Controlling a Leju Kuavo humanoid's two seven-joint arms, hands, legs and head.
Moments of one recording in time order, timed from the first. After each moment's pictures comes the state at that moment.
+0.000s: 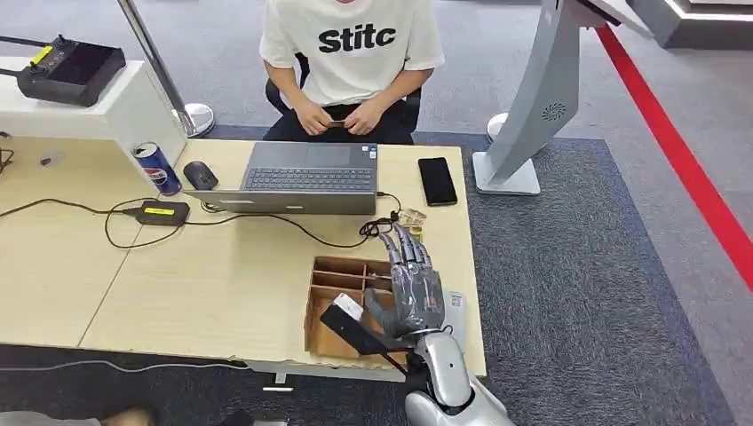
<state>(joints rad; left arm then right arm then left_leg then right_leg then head) -0.22 0.11 -0.65 -0.25 0.08 0.08 0.18 -0.33 0.04 0.80 -1.07 0.99 -0.47 0.25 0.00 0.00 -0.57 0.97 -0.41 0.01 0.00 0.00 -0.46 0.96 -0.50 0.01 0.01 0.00</state>
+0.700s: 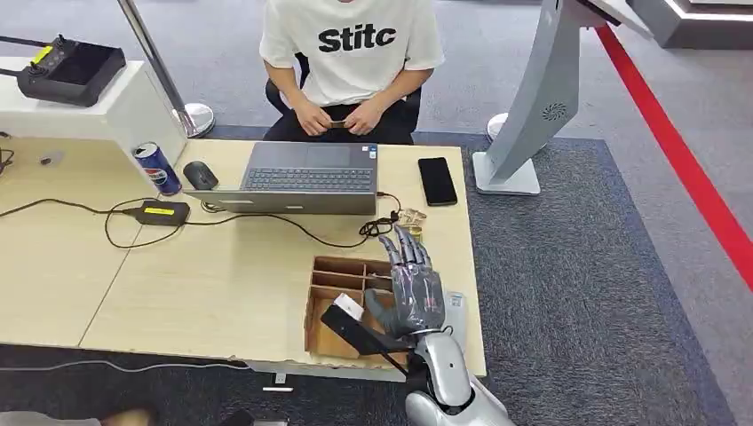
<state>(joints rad) -0.22 0.11 -0.65 -0.25 0.08 0.08 0.18 -0.33 0.04 0.80 -1.06 0.98 -0.47 0.25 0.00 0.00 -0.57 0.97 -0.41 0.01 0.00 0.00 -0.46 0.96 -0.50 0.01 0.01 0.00</state>
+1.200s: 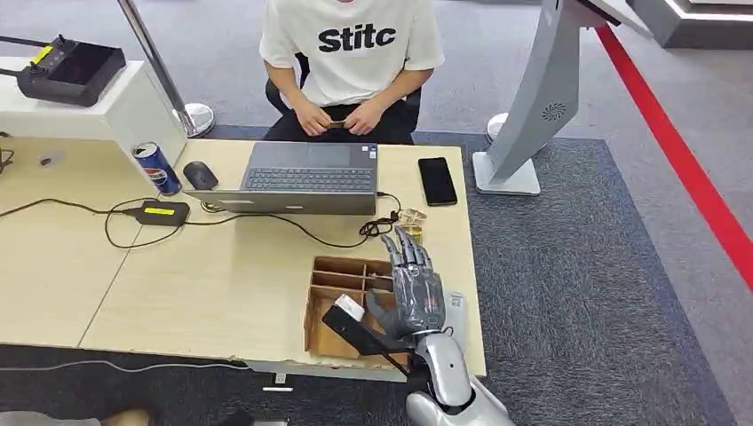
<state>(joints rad) -0.22 0.11 -0.65 -0.25 0.08 0.08 0.18 -0.33 0.04 0.80 -1.05 0.98 -0.47 0.25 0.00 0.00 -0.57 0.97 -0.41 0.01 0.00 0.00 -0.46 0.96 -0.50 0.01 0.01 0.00</state>
